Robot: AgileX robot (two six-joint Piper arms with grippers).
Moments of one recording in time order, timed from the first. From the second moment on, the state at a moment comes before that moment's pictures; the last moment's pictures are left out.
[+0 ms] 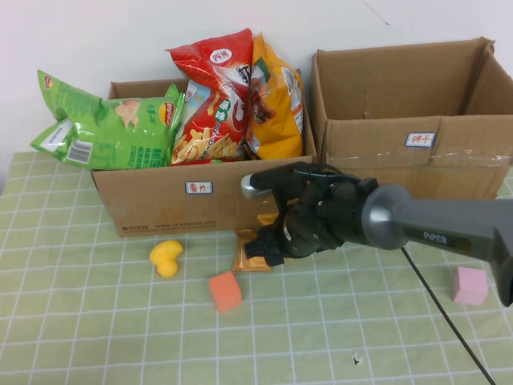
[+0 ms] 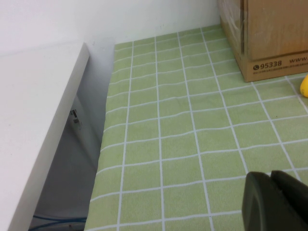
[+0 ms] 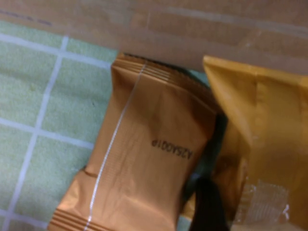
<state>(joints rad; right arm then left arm) 0.69 2.28 -1.62 -0.39 0.51 0.66 0.11 -0.01 0.02 -0.05 0.35 0.15</state>
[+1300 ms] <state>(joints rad) 0.64 1.53 -1.31 -1.33 0.60 1.04 0.11 -0.01 0.02 -0.05 0.36 0.15</state>
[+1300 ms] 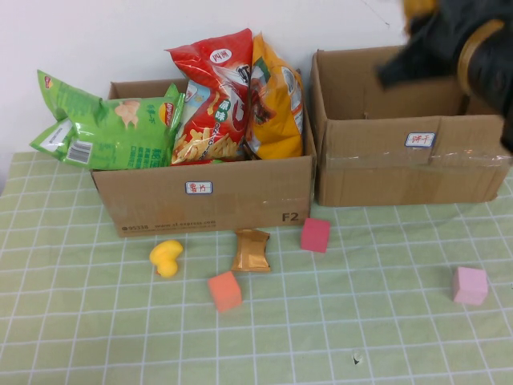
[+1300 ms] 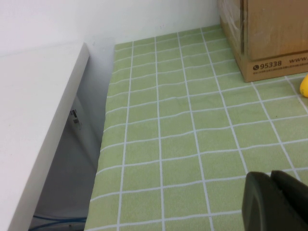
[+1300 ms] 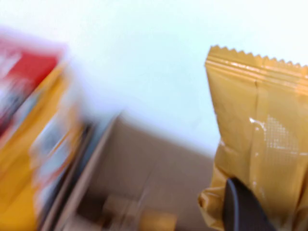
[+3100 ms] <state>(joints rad) 0.41 1.77 -1.54 -1.75 -0.17 1.59 0.11 -0.01 0.02 -0.05 0.36 0.15</state>
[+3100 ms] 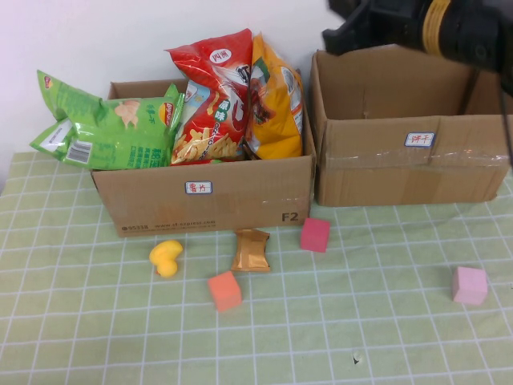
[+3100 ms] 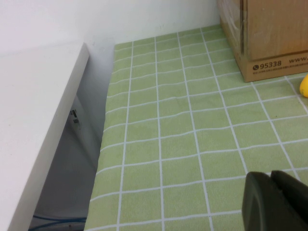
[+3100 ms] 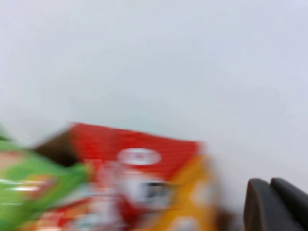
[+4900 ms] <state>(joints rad) 0.72 2.23 -1.90 0.17 0.88 0.03 0.11 -0.01 0.02 -0.05 0.36 0.15</state>
